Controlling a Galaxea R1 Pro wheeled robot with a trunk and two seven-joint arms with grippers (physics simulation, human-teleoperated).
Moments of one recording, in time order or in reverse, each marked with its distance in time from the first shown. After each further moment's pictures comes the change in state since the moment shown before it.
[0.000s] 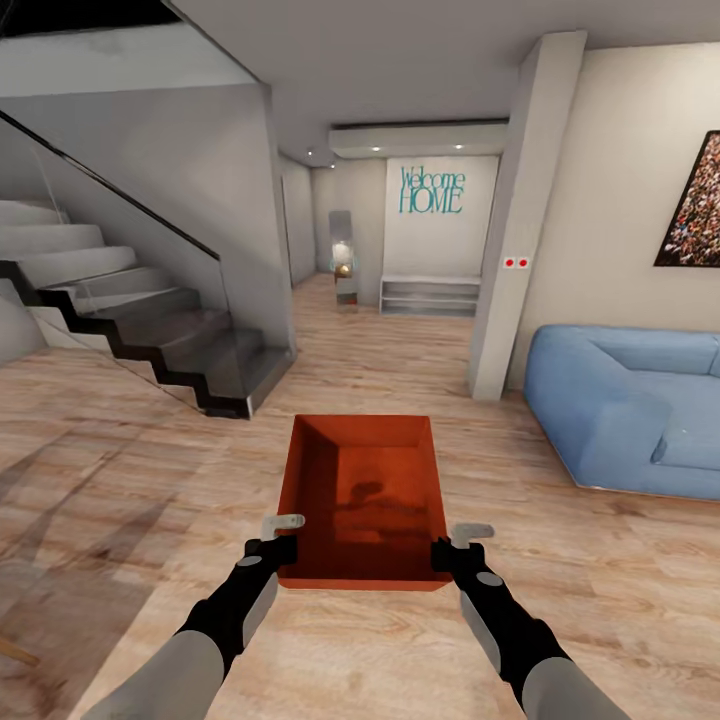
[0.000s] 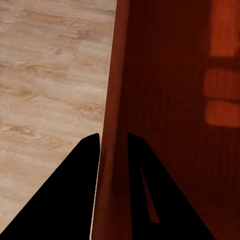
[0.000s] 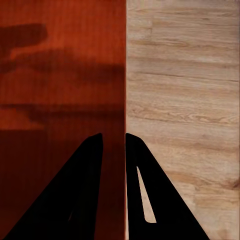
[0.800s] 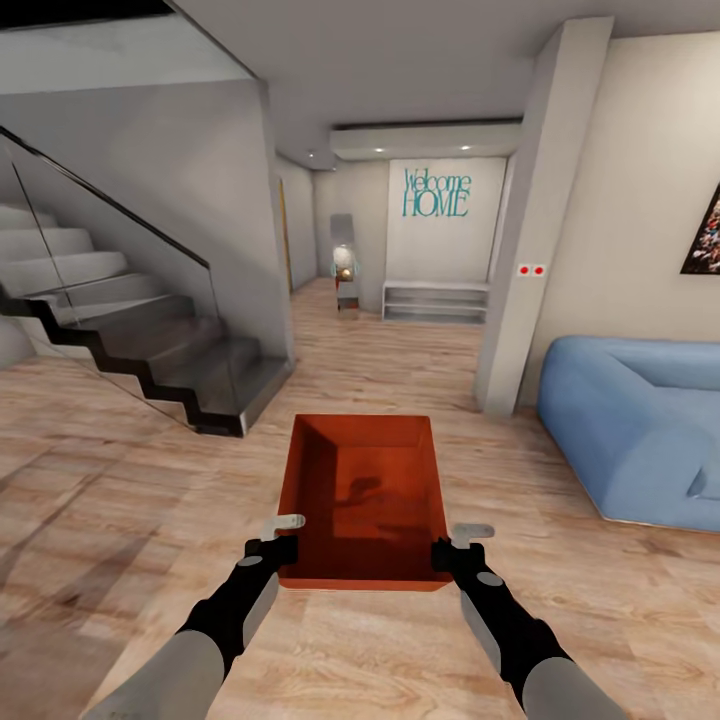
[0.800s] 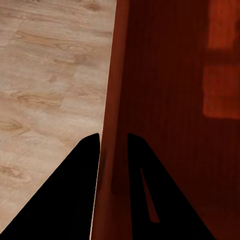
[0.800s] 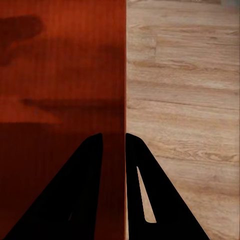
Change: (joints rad) left arm 0.000 0.000 -0.007 0.000 0.007 0.000 0.004; right arm 0.000 -0.001 -0.001 0.000 0.000 0.000 0.002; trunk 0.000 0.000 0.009
